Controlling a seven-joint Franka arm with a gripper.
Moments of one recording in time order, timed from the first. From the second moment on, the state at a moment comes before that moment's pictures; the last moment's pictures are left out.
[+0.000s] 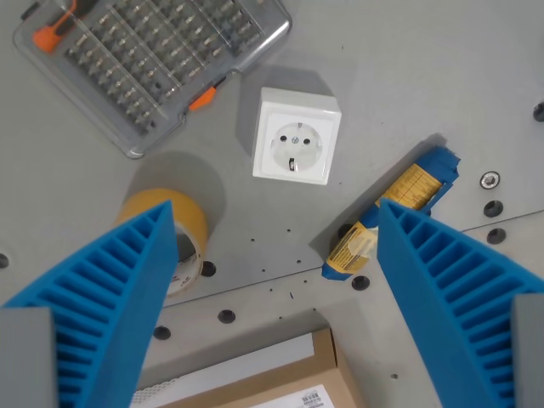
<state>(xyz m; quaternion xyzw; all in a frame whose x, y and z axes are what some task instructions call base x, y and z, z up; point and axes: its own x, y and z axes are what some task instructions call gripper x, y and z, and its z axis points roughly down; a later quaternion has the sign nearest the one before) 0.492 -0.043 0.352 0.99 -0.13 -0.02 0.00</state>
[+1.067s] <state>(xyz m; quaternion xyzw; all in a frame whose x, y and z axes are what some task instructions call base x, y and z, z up) 0.474 -0.049 0.272 0.99 -0.16 -0.02 0.00</state>
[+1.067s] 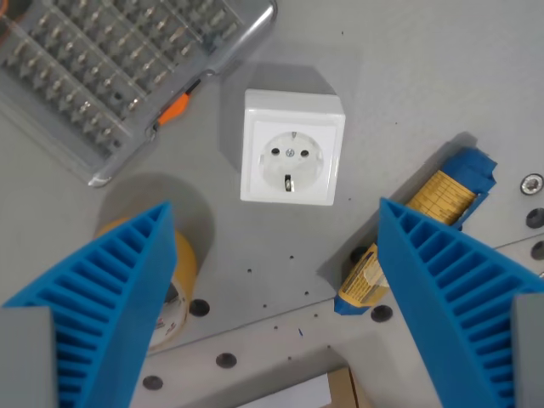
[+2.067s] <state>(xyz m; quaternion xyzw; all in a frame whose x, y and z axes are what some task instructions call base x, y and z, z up) 0.457 -0.054 0.197 0.98 -0.19 -0.02 0.00</state>
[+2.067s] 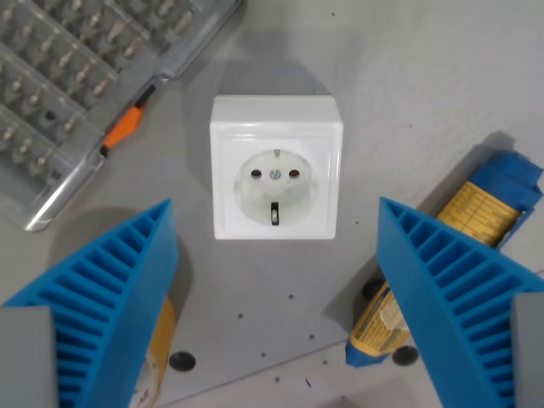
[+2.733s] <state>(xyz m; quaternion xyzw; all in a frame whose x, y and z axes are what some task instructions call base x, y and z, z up) 0.452 -0.055 0.170 0.98 -0.20 -0.03 0.01</state>
